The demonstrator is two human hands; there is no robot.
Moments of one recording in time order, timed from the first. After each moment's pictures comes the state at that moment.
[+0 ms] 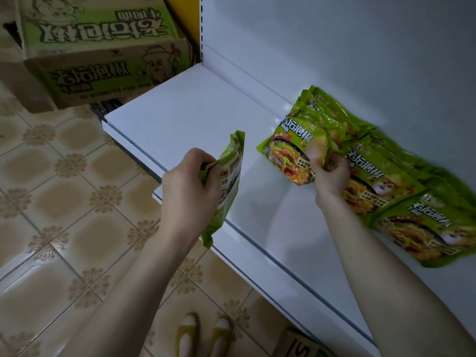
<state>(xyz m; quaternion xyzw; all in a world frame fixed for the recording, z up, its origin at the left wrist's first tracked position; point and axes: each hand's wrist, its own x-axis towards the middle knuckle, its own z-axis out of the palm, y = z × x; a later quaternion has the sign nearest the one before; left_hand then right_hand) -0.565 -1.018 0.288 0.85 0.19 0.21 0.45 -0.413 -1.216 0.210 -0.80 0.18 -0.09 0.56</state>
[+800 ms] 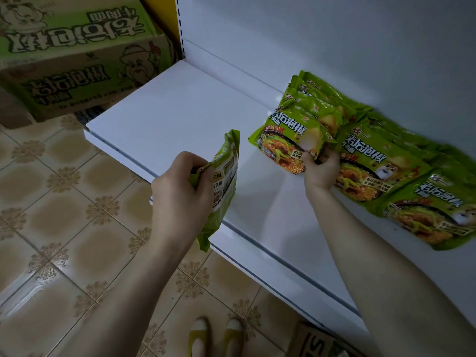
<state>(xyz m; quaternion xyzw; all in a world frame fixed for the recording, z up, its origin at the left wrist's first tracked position) -0.557 -1.017 0.268 0.86 0.16 0.22 0.44 -0.396 -1.215 0.166 -0.81 0.22 -0.14 0.53</state>
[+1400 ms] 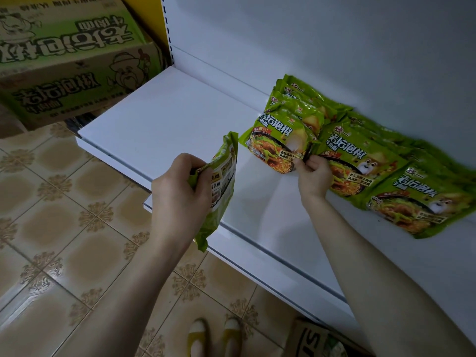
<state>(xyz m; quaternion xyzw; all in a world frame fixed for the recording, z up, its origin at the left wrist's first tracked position) -0.561 -1.026 0.278 0.86 0.13 0.21 0.44 -0.426 -1.224 0.183 -0.81 0.20 -0.11 0.54</state>
